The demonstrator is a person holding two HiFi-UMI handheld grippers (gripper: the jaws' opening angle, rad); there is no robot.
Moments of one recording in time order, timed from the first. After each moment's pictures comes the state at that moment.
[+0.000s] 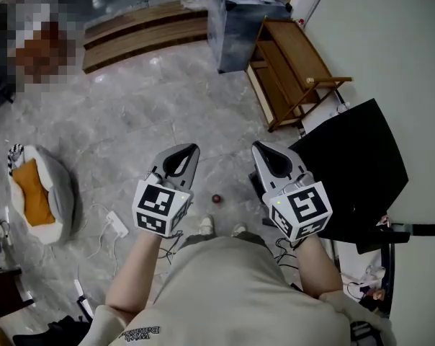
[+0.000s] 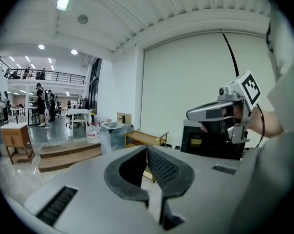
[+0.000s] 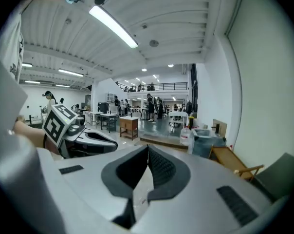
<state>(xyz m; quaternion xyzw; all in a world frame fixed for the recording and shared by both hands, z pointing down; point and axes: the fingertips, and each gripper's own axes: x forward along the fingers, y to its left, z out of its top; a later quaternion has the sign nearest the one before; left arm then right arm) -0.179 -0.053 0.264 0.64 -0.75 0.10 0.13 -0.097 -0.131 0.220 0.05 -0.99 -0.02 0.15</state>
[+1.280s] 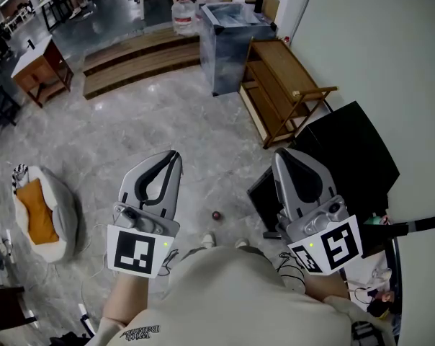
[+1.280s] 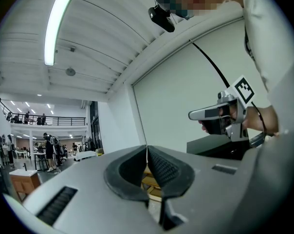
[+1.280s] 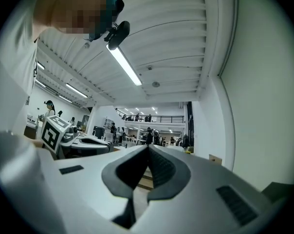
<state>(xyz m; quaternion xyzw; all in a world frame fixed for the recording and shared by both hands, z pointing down) -0.117 0.004 0.098 0.61 -0.78 0.10 -0.08 -0.002 -0.096 0.065 0.08 -0.99 -0.07 -0.05</state>
